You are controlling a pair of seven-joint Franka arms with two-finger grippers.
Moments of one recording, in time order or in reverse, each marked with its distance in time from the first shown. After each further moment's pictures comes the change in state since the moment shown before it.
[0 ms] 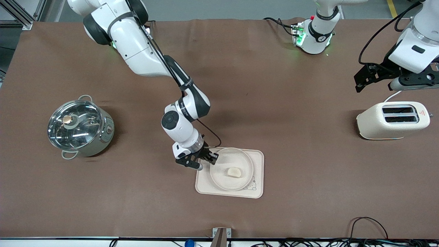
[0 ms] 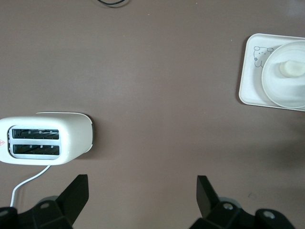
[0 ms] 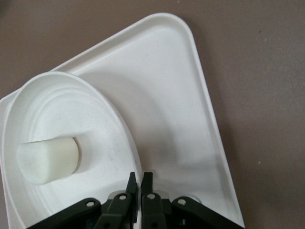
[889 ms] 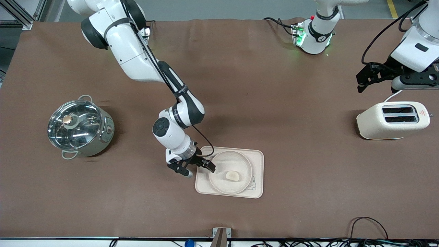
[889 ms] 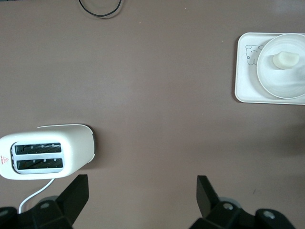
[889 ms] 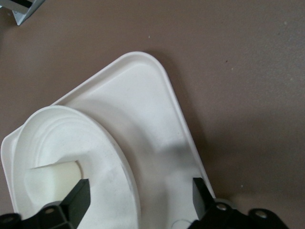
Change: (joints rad) left arm -0.012 0.027 0.019 0.044 -0.004 0.003 0.090; right arm -0.038 -0.008 0.002 0.018 0.061 -0.035 0.045
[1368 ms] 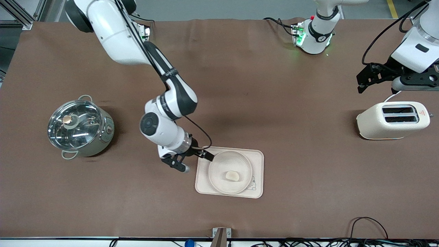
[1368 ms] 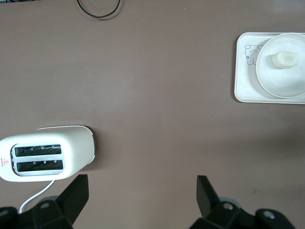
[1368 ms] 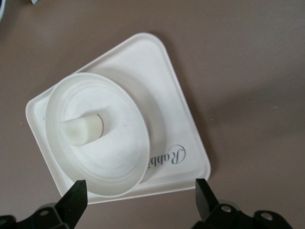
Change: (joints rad) left arm 0.000 0.004 0.001 0.004 -0.001 0.000 0.006; right arm -0.047 -0.241 -0.014 -0.082 -0.001 -0.334 0.017
